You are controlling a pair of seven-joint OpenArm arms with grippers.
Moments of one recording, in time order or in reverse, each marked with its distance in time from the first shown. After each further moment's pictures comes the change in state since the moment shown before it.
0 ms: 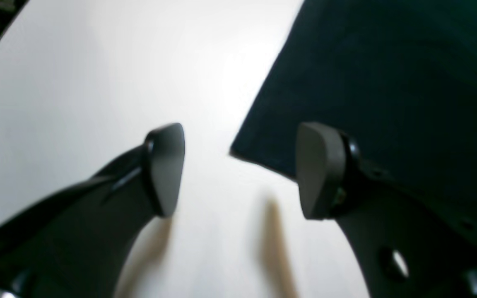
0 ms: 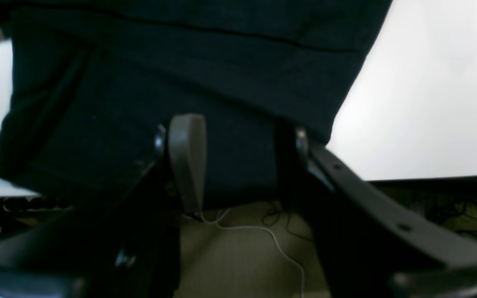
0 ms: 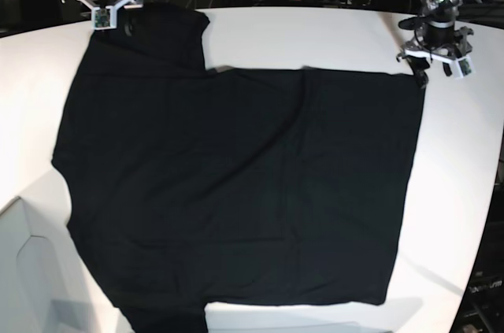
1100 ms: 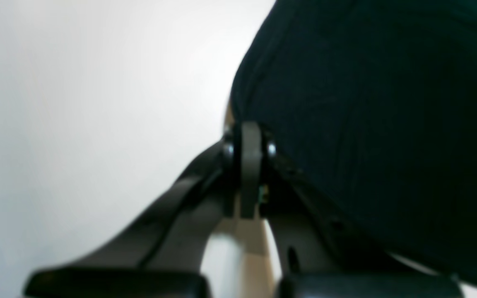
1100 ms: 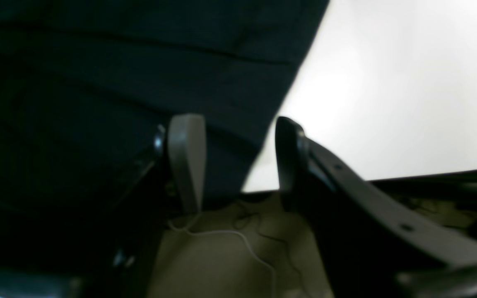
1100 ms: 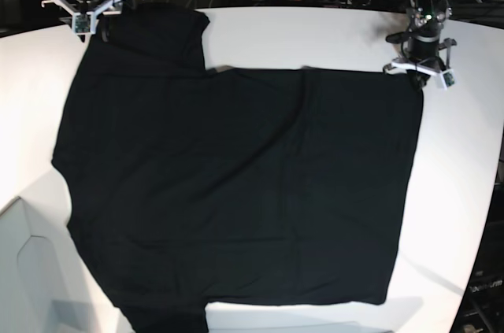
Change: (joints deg) left arm -6.4 0.0 4.9 -9.8 -0.3 0.0 -2.0; right arm 1.3 2.6 5.6 -1.0 -0.2 0.2 0.0
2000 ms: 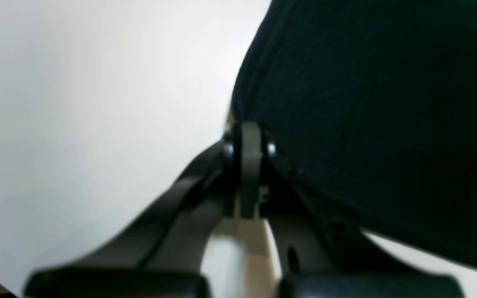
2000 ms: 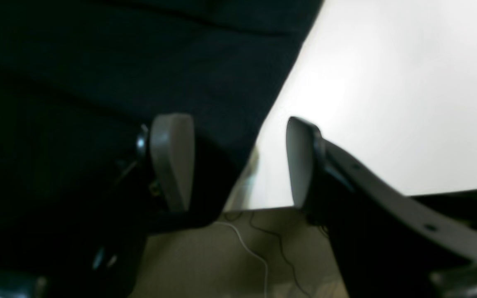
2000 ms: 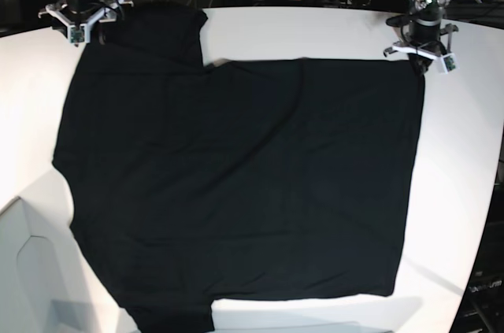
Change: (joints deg) left arm 5.0 -0.1 -0.2 1.0 -0.2 -0.5 -2.3; right arm 7.7 1.2 5.2 -11.8 0.2 8.0 0.1
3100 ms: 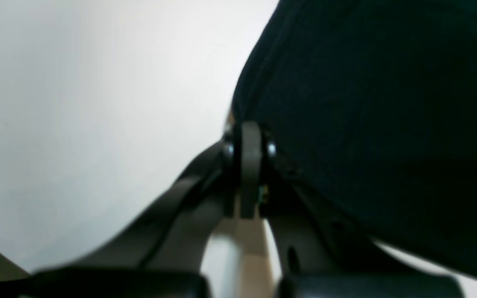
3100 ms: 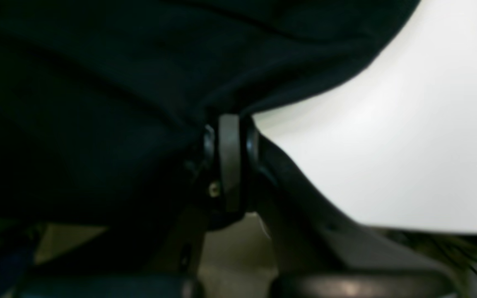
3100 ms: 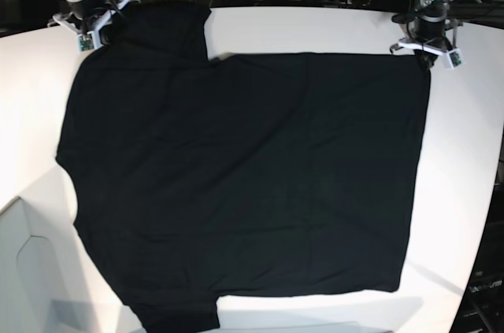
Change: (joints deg) left arm 0.9 0.3 -2.7 0.0 -0.2 -0.4 0.7; right arm 4.5 -3.5 6.4 2.8 -0.4 18.4 -11.7
